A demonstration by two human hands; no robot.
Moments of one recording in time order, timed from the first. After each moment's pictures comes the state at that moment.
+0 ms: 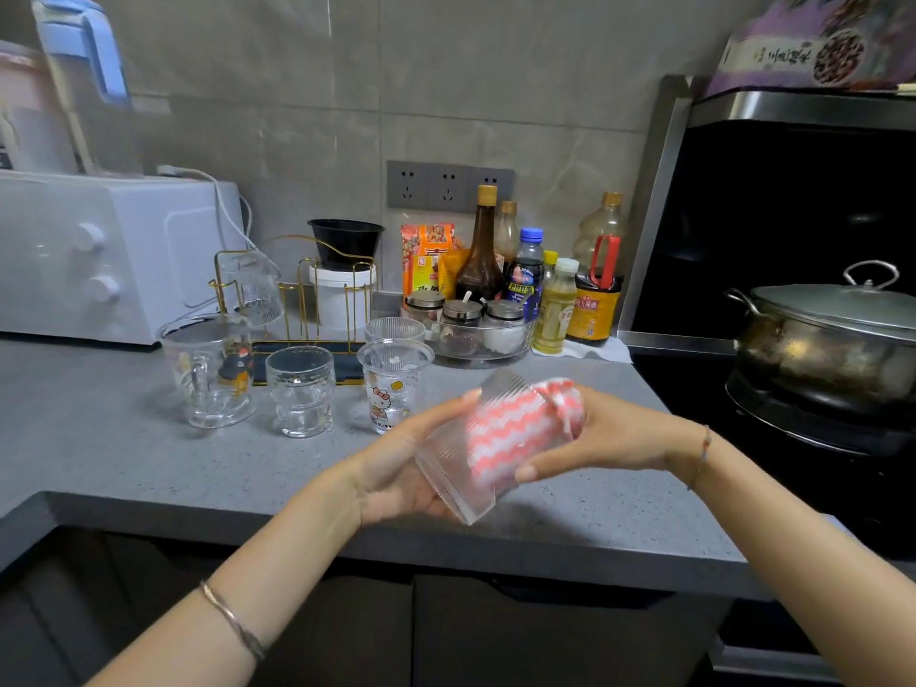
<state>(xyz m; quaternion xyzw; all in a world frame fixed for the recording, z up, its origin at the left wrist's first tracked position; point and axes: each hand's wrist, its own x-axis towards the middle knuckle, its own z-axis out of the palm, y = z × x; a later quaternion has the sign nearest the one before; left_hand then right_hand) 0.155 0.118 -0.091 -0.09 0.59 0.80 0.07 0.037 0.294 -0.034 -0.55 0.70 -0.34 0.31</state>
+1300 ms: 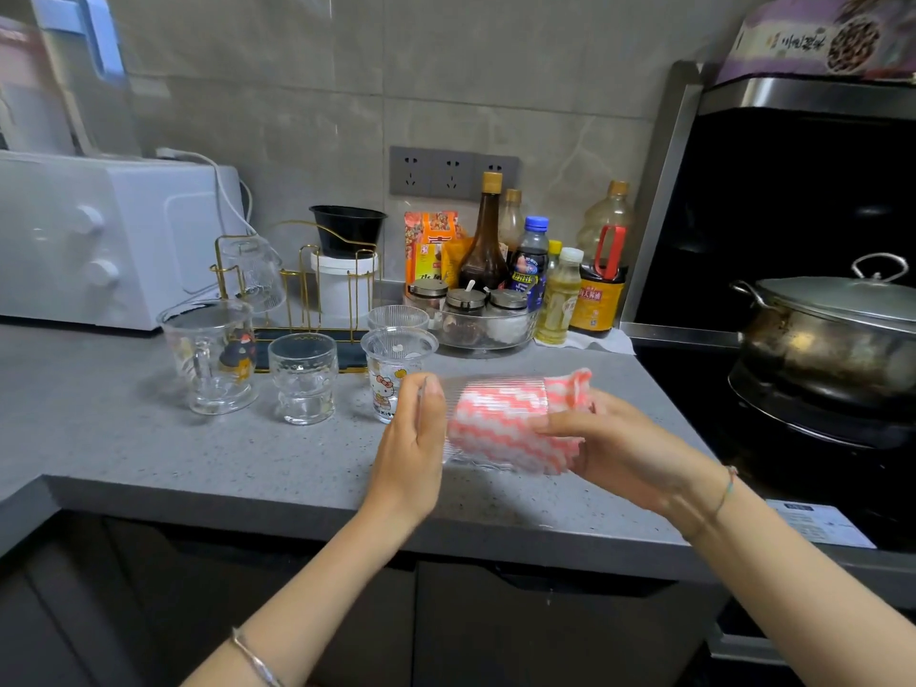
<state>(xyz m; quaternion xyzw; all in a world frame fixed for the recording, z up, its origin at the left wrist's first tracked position) 0.155 0.140 -0.119 -0.13 0.78 0.50 -0.37 0.059 0.293 -0.055 -0.34 0.58 -0.63 0.39</state>
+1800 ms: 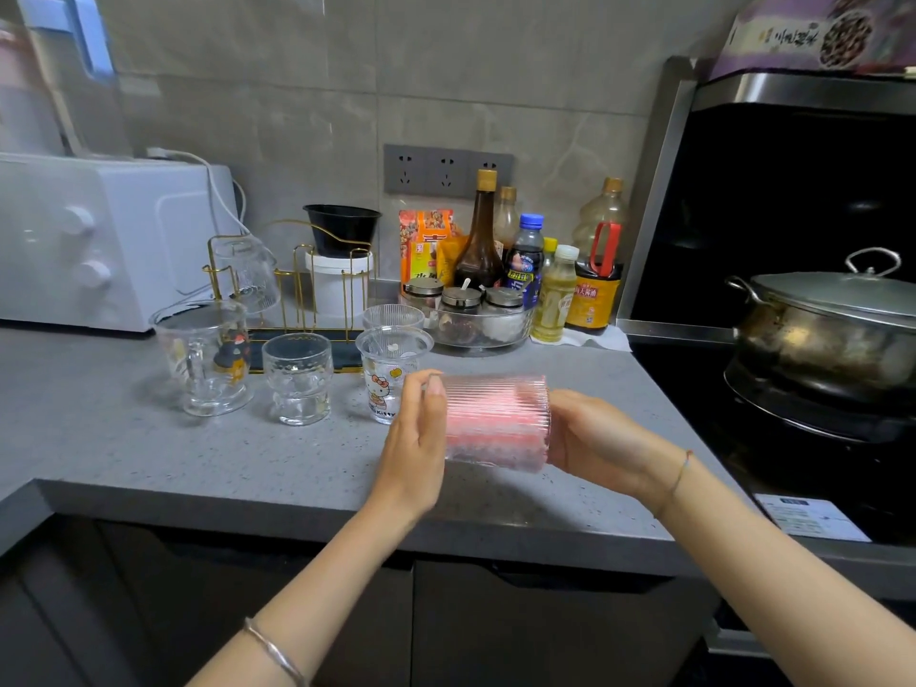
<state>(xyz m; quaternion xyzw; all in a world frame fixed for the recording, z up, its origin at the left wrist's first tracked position) 0.139 0.133 -0.130 -0.10 0.76 0.53 -0.36 0.035 0.273 -0.074 -0.28 0.61 -0.62 0.41</state>
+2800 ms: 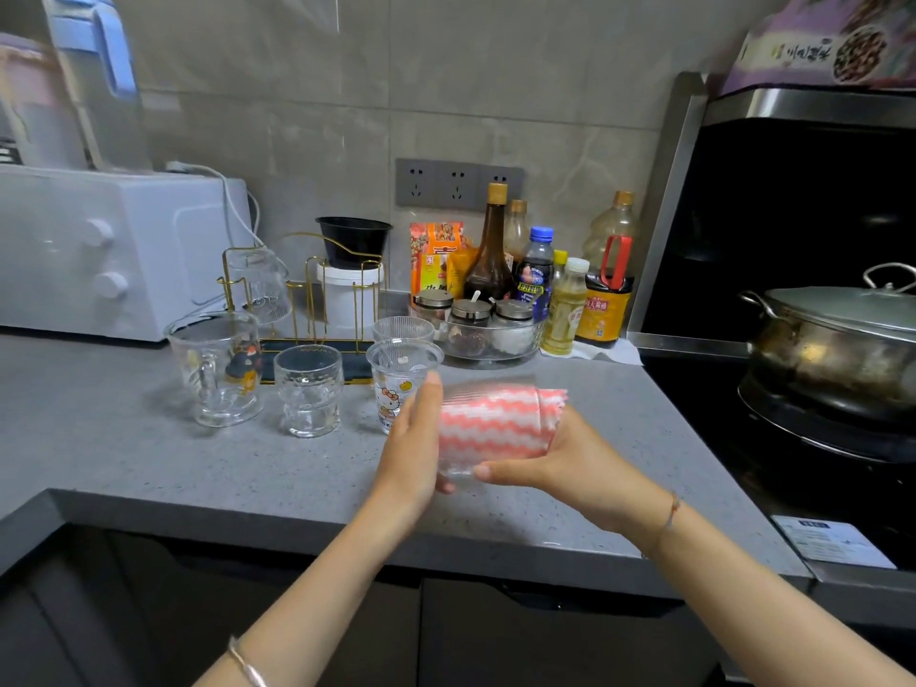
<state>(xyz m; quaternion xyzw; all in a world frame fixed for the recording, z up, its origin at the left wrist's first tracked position) 0.151 0.139 -0.097 -0.21 0.65 0.66 -0.31 0.070 0.264 -0.073 -0.47 0.63 -0.57 0.26</state>
